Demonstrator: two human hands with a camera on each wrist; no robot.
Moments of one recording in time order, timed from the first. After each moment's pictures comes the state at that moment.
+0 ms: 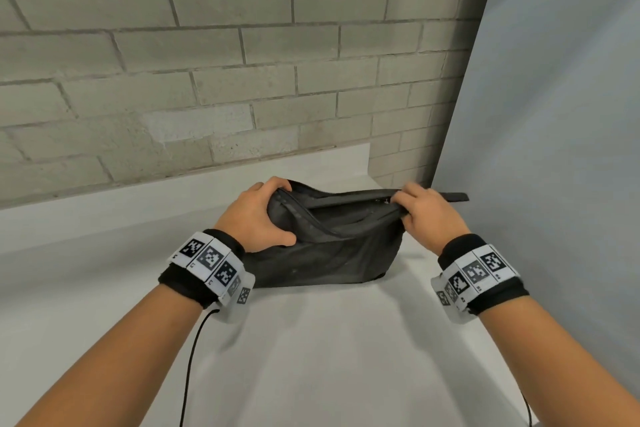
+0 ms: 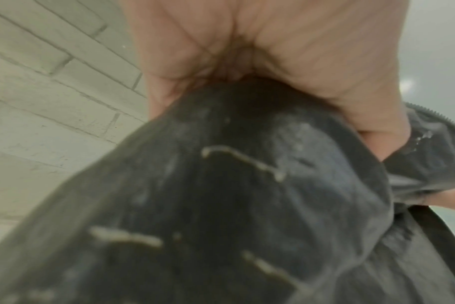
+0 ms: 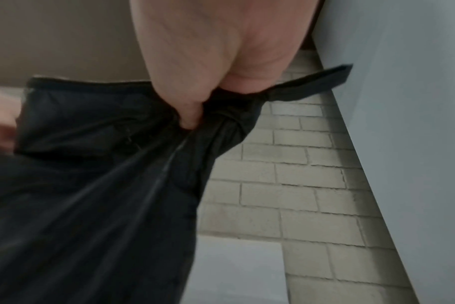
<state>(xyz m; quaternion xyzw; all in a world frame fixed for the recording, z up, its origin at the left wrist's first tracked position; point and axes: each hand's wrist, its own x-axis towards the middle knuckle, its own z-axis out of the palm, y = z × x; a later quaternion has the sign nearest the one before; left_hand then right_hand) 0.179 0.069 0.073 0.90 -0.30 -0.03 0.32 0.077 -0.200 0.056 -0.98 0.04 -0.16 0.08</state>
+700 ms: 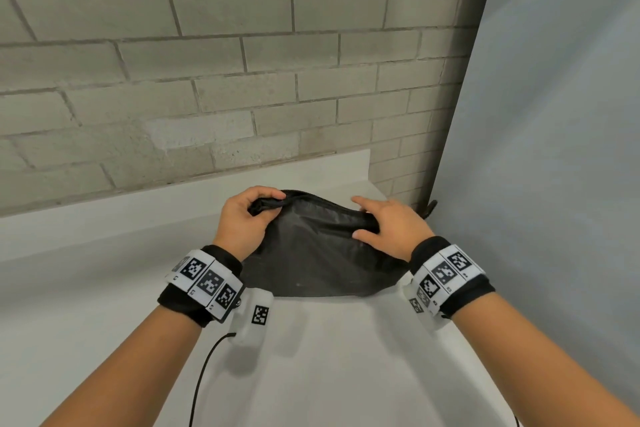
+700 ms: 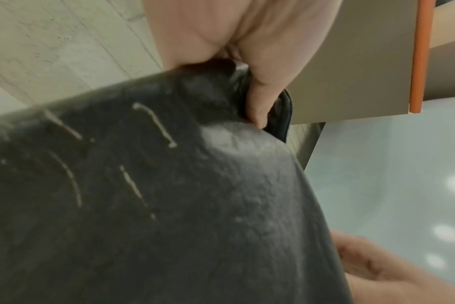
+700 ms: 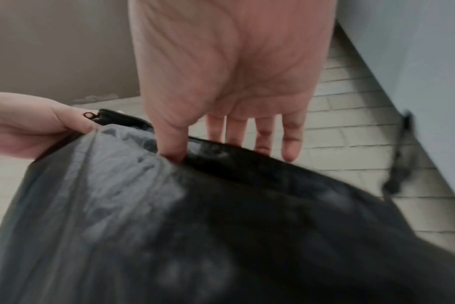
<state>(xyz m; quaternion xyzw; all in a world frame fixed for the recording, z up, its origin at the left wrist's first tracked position) 0.179 0.067 0.061 0.74 -0.24 0.06 0.62 0.095 -0.164 0.056 -0.99 0.02 -0.05 0.10</state>
